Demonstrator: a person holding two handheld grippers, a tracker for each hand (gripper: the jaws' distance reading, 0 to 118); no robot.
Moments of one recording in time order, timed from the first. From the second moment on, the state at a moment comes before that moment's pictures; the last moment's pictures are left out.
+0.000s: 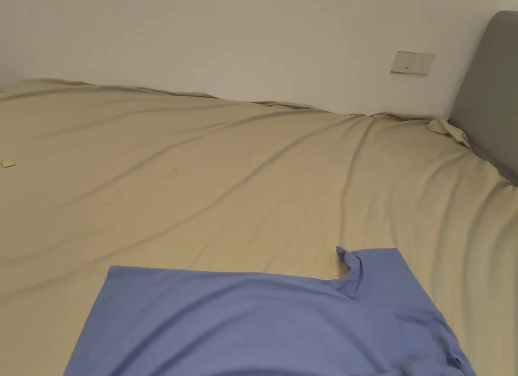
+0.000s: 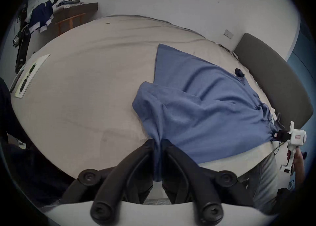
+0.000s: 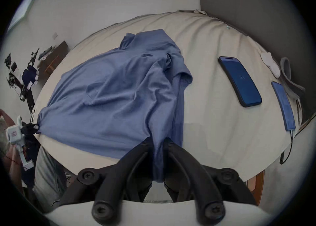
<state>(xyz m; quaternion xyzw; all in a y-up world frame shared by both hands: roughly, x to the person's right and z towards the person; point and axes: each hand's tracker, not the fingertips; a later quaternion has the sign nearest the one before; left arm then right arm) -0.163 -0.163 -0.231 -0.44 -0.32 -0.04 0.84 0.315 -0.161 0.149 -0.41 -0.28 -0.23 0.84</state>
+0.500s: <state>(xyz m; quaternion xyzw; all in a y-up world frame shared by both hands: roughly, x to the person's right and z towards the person) -0.121 -0.058 -0.200 -0.16 -0.30 -0.02 0.94 0.257 -0.037 0.092 -0.18 -0.29 -0.05 0.94</state>
